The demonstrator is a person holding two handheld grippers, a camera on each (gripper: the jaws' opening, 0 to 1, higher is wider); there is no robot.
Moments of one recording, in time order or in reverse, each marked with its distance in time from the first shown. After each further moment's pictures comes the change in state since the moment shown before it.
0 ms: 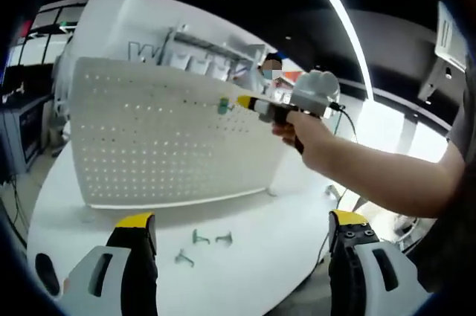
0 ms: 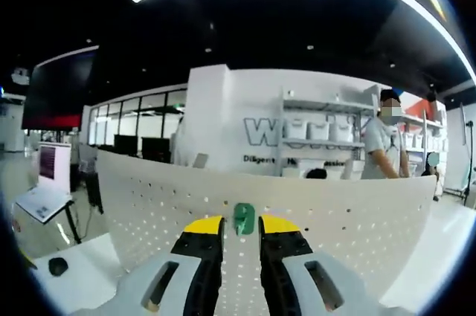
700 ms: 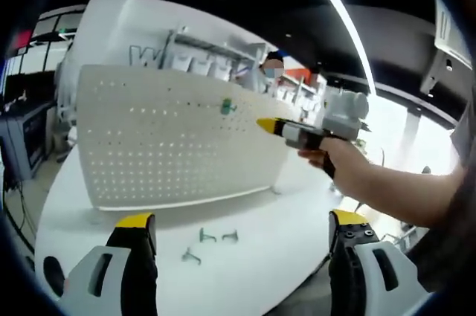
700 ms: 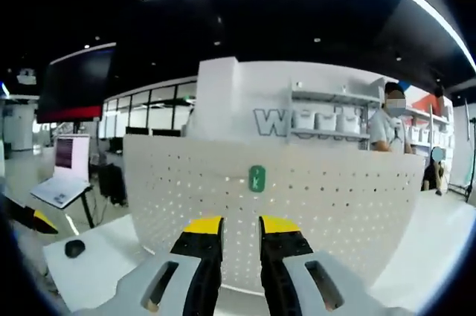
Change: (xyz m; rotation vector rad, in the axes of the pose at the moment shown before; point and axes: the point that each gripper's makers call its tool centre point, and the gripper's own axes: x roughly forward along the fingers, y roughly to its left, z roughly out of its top) left arm -0.008 0.002 -0.002 0.020 0.005 0.018; right arm -0.068 0.020 -0.035 -0.004 0.061 0.073
